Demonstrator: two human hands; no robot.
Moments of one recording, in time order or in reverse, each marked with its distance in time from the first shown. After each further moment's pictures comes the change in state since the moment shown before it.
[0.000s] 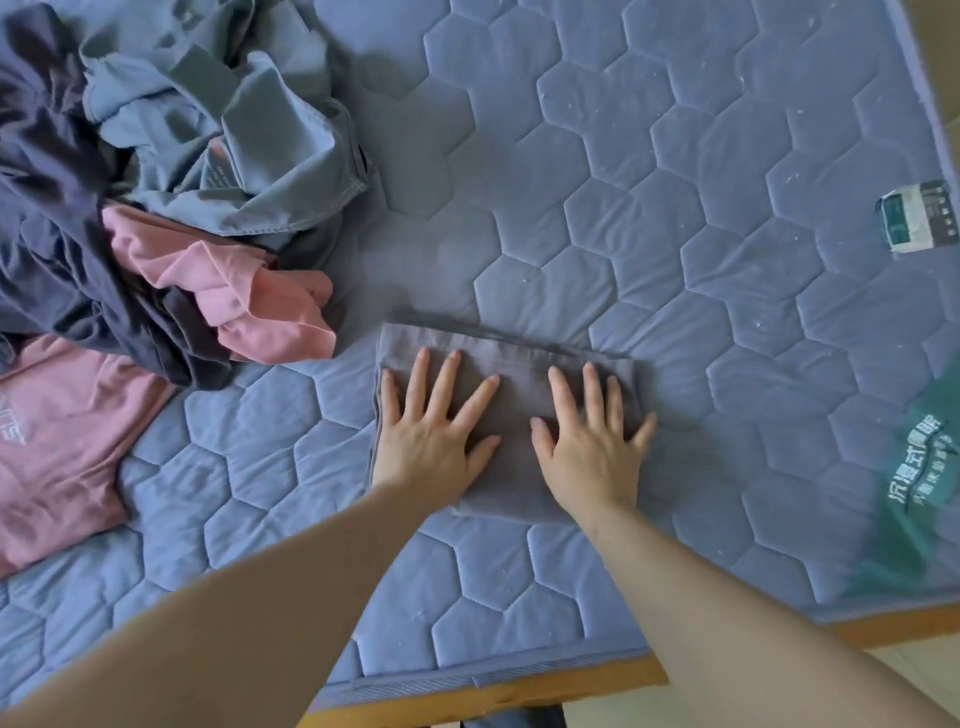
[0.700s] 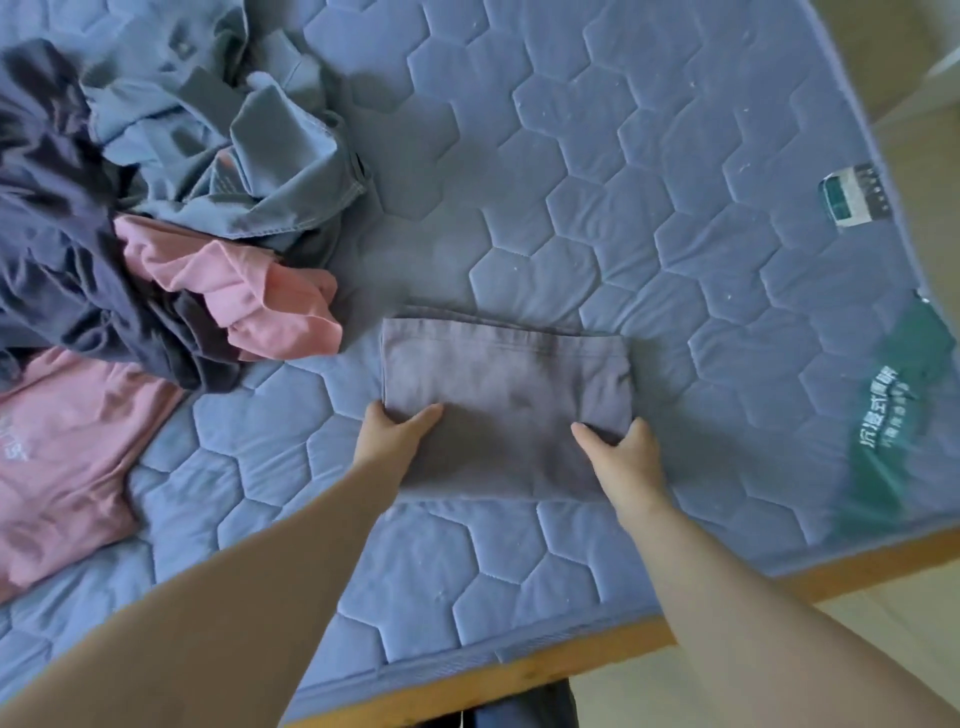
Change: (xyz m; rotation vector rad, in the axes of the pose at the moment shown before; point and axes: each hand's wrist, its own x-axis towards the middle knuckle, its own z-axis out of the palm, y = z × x) left_hand -0.014 -0.031 0.001 -1.221 -0.157 -0.927; right_hand -0.026 0.020 0.003 0.820 -0.039 0.670
